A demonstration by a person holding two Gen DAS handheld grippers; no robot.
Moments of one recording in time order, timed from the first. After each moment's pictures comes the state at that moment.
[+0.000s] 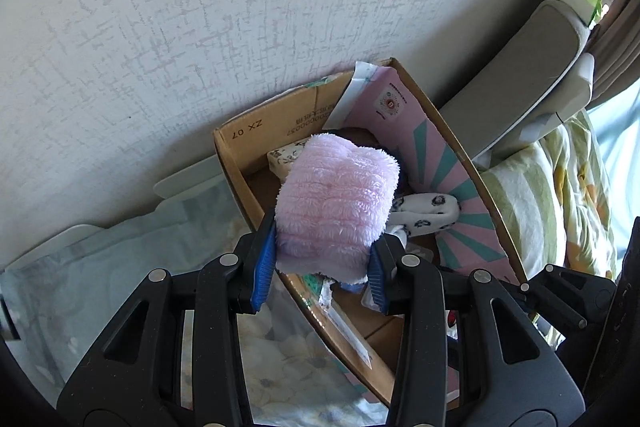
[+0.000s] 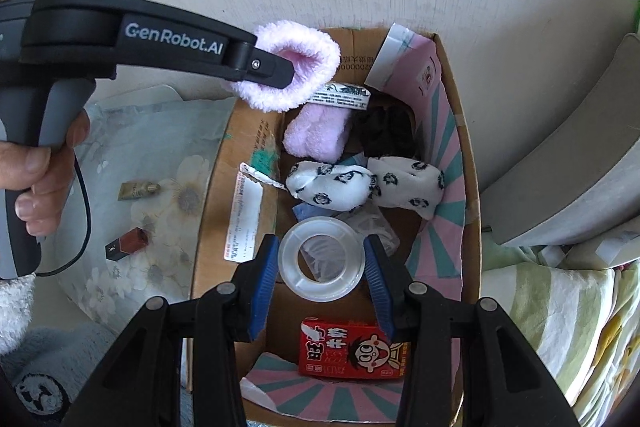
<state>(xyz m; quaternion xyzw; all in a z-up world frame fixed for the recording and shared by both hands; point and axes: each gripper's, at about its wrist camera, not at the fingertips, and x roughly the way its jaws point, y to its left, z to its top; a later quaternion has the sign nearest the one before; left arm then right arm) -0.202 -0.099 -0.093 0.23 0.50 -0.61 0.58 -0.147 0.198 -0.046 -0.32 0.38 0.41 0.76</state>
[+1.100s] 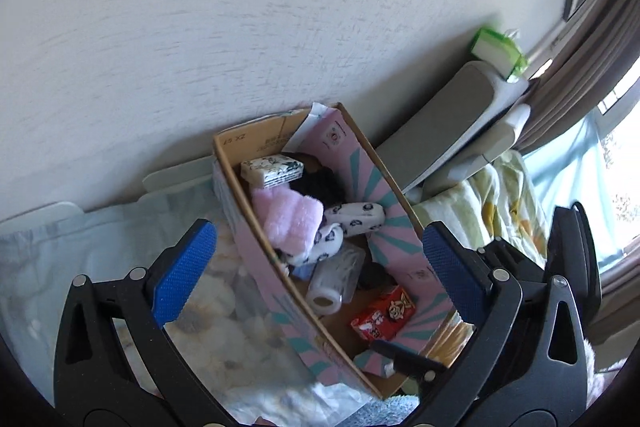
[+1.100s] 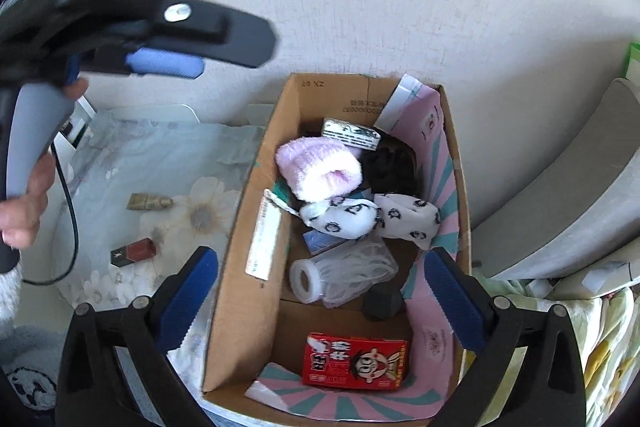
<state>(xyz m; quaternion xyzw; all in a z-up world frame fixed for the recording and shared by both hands) -0.163 -0.016 -0.052 0.08 0.48 -0.67 0.55 -0.186 0.198 -0.027 -0.33 0.30 0.47 0.76</state>
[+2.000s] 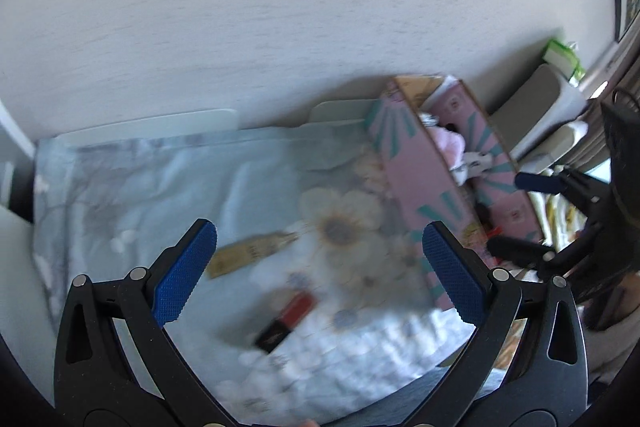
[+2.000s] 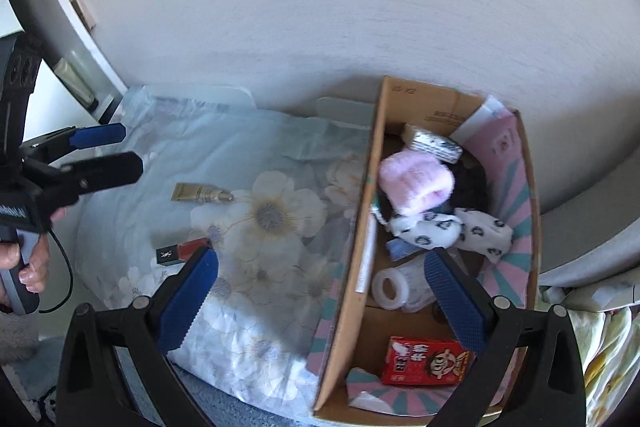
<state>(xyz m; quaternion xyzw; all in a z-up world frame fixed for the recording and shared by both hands) -0.078 0.129 -0.117 0.09 0.50 -0.58 0.64 -0.262 0.255 -0.033 -0.38 0.32 0.51 0.70</state>
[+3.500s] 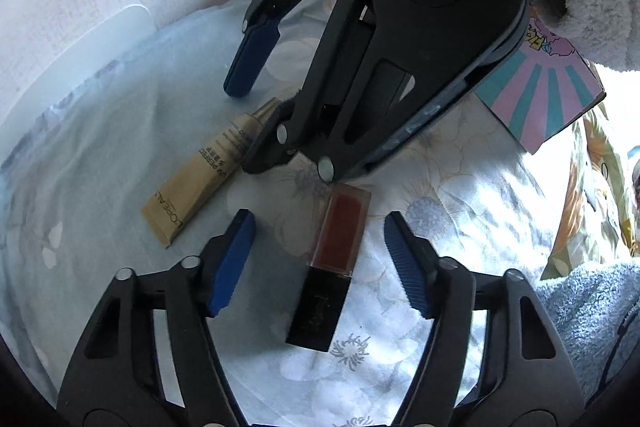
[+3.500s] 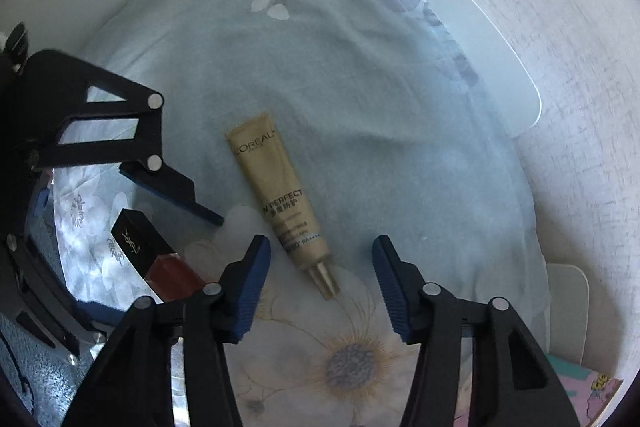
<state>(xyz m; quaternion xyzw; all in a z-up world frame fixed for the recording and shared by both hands) -0.144 0.131 -0.248 0.27 0.44 -0.68 0.52 -0.356 0.418 -0.199 -0.65 0.16 0.66 0.34</state>
